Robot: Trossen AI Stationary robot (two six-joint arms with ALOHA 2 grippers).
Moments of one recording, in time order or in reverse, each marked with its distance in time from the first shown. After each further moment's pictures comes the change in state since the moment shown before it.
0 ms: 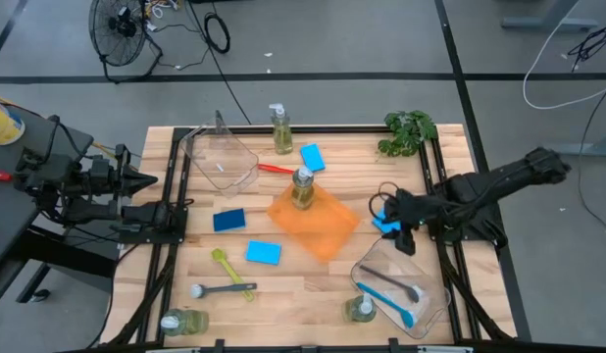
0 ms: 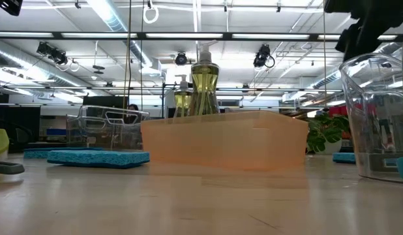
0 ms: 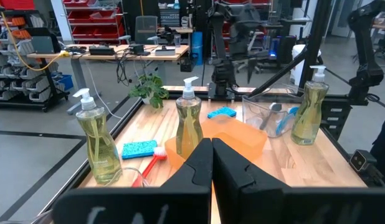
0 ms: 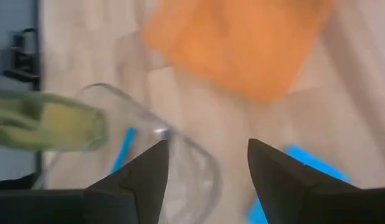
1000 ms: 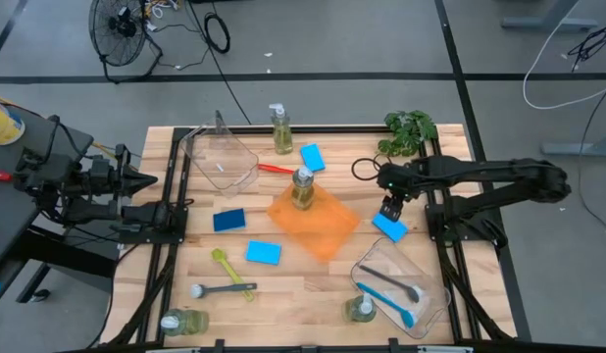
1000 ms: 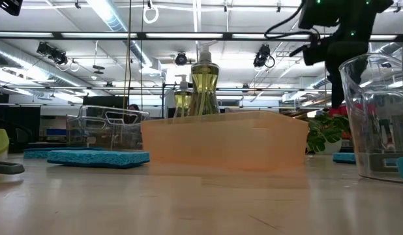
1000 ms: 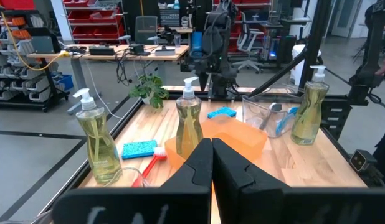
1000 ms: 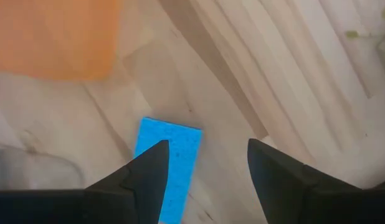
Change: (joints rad) left arm 0.000 0.000 0.000 0.000 0.000 0.000; right arm -0.446 0.149 -0.029 -0.159 0.029 -0.155
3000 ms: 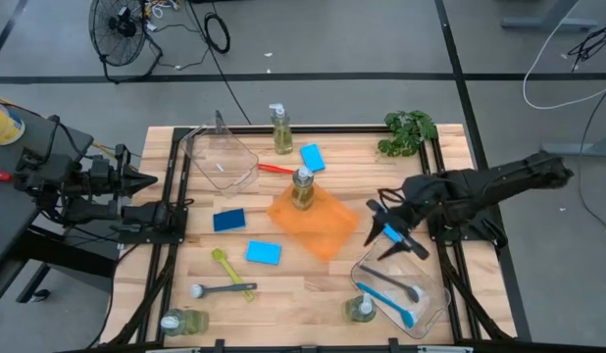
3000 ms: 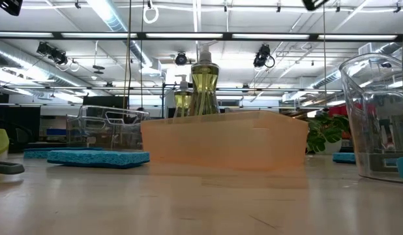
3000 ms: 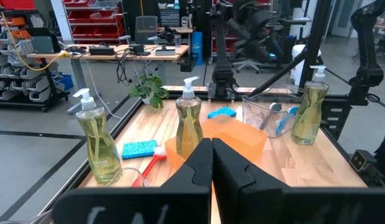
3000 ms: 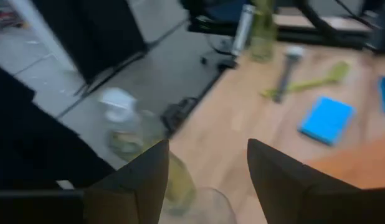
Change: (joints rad) left arm 0.000 0.000 0.000 0.000 0.000 0.000; right arm 0.379 -0.124 0.039 0.700 -0.578 -0.395
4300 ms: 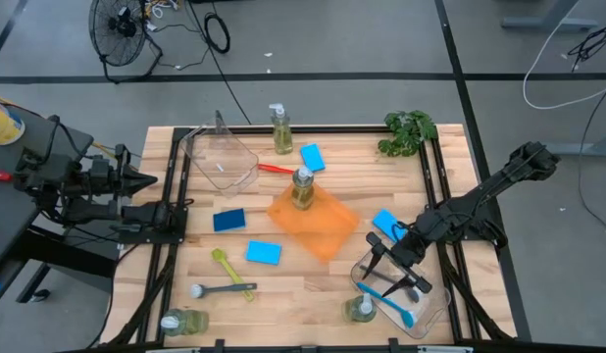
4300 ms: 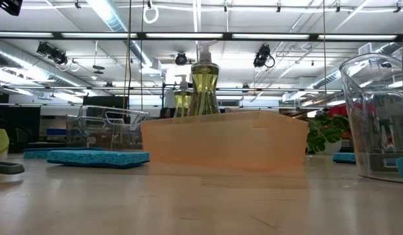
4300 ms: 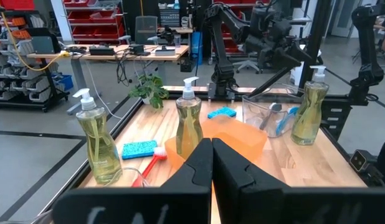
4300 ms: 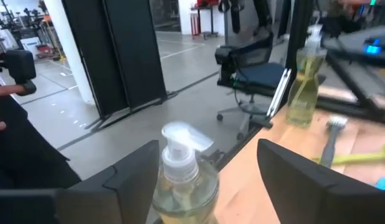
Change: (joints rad) left arm 0.000 0.000 0.000 0.000 0.000 0.000; right arm 0.298 0.098 -0.247 0.643 0.226 0.065
